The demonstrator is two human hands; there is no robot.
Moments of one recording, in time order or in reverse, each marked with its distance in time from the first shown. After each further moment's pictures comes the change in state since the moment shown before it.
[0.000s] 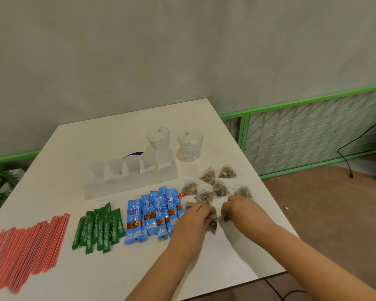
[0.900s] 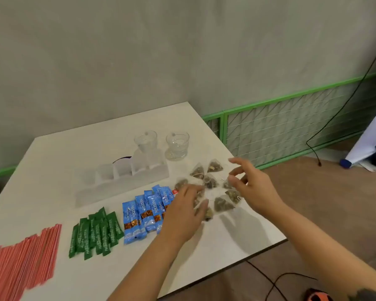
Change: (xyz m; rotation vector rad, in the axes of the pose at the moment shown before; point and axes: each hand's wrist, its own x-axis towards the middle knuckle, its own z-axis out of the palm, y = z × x) left_hand -0.001 0.001 -0.028 -0.098 0.047 0.093; right_hand -0.044 -0.007 -0.040 0.654 0.569 0.173
